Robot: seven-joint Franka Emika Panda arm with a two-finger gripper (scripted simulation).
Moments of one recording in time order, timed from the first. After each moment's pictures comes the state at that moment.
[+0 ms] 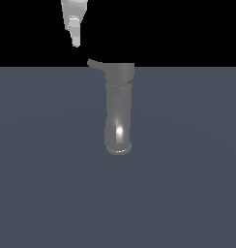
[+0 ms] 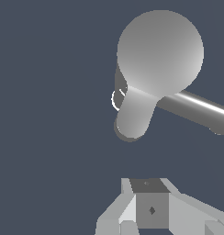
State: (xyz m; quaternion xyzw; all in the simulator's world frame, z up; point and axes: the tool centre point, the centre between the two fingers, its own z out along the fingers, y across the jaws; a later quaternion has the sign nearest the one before) arm -0.036 0.104 0.343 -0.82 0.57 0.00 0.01
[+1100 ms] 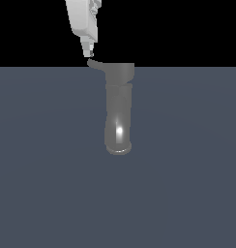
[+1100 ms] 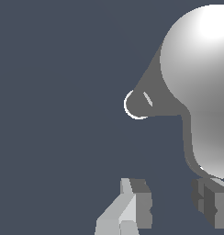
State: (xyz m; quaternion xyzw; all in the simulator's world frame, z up) arm 0.034 0.086 0.322 -0.72 0.70 -0.01 0.01
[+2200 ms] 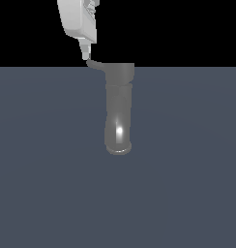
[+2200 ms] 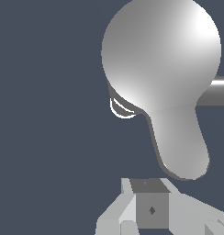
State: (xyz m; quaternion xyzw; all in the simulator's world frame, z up) arm -0.007 0.087 0.313 -0.71 0.71 -0.01 0.01
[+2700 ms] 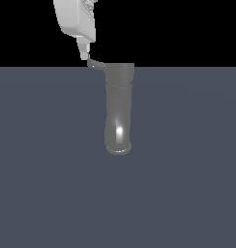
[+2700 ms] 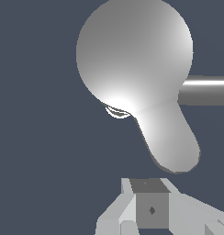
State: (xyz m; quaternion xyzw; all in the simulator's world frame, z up) arm -0.025 0.087 0.314 -0.71 0.71 -0.01 0.02
